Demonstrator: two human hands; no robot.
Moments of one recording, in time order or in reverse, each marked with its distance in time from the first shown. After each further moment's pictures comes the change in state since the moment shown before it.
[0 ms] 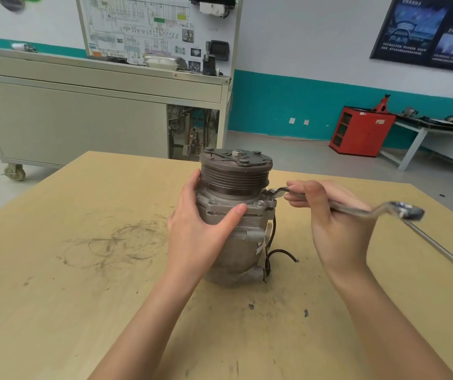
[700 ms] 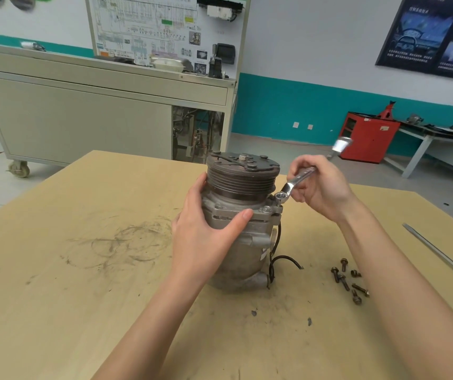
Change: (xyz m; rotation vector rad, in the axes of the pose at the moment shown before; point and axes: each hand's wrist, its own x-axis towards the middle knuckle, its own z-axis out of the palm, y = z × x) left_hand 0.000 -0.001 0.001 0.005 -0.001 -0.007; right_hand 0.071 0.082 0.010 0.610 -0.526 0.762
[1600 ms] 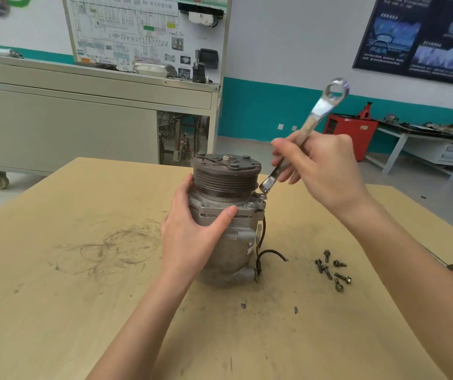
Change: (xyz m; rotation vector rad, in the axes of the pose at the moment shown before) left_hand -0.001 0.001 -0.001 0.001 0.001 -0.002; right_hand -0.061 -0.067 0.062 -0.971 0.267 -0.524
